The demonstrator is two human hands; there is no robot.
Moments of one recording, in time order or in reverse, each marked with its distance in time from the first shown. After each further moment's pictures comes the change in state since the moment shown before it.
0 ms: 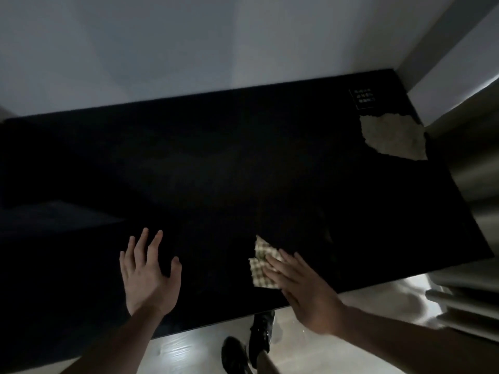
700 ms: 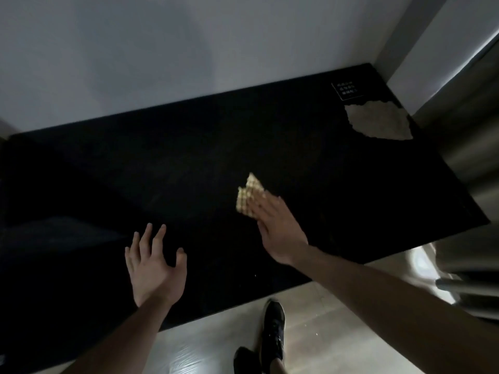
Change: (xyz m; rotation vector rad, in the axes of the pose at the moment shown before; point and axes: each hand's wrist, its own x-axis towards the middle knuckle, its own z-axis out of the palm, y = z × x) left_hand -0.004 -0.003 0.004 -0.052 0.057 0.025; right_hand 0.110 0.000 -0.007 0.147 0.174 0.352
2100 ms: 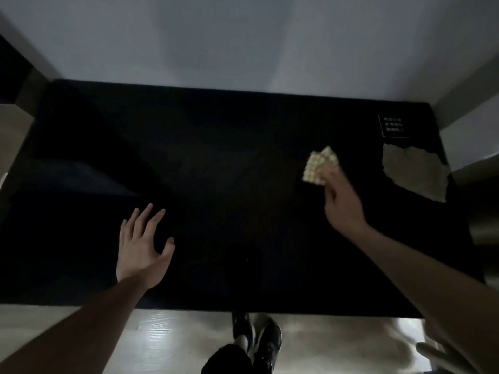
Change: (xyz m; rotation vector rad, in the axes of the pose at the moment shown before) left_hand 0.005 -0.001 0.002 0.049 0.013 -0.007; right_hand 0.079 0.145 -0.099 0.174 0.166 0.088
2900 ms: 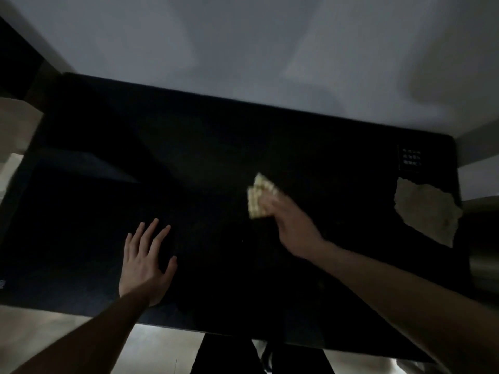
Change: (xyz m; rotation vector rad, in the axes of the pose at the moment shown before) left_hand 0.008 -0.003 -0.006 0.091 -0.182 -0.001; right_hand 0.037 -0.099 0.045 0.093 -0.322 -0.539
